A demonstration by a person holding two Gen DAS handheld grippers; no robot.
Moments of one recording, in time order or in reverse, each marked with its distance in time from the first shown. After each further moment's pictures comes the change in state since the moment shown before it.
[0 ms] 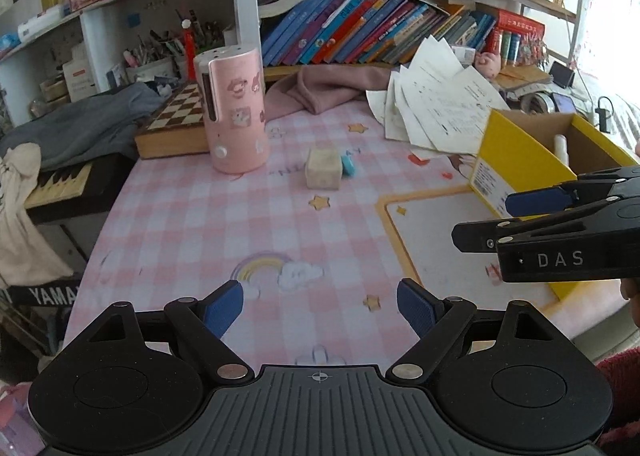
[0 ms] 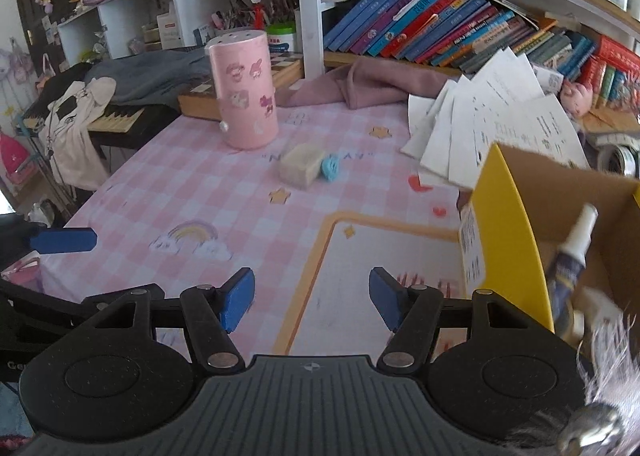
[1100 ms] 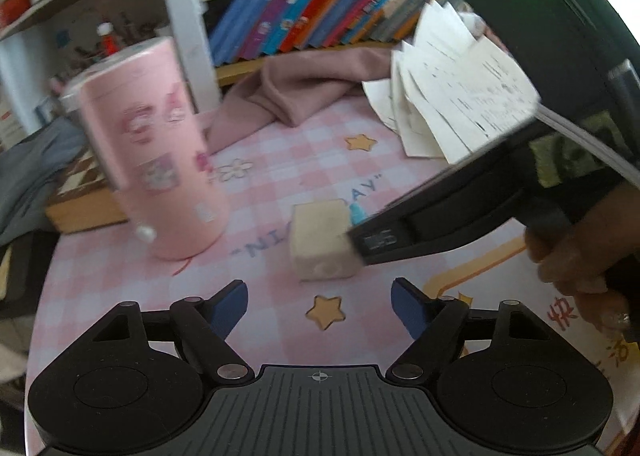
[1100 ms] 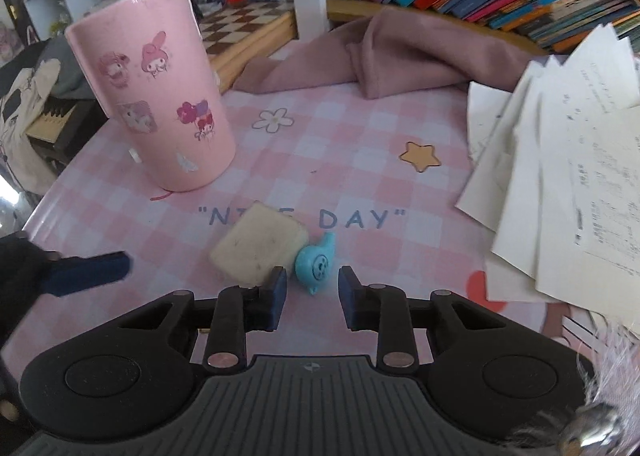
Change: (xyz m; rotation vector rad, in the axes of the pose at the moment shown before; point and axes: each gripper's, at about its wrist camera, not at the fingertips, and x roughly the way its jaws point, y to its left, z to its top) left arm 0.162 -0.007 0.077 0.158 0.043 -0.033; right arm 0.201 -0.030 0.108 -0.006 0.183 0.070
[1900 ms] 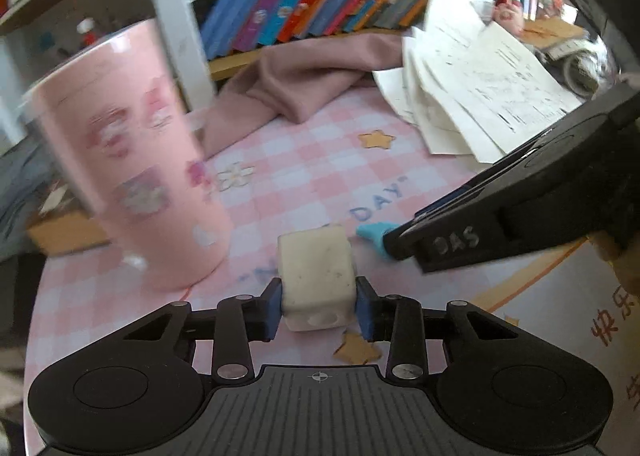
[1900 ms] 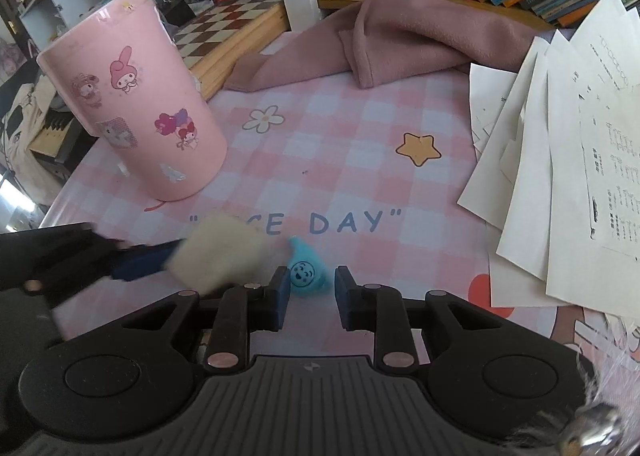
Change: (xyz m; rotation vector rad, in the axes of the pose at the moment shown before) left arm 0.027 0.032 0.007 -0.020 0.034 -0.008; right arm 0.008 -0.018 0.010 0.051 0.036 0.051
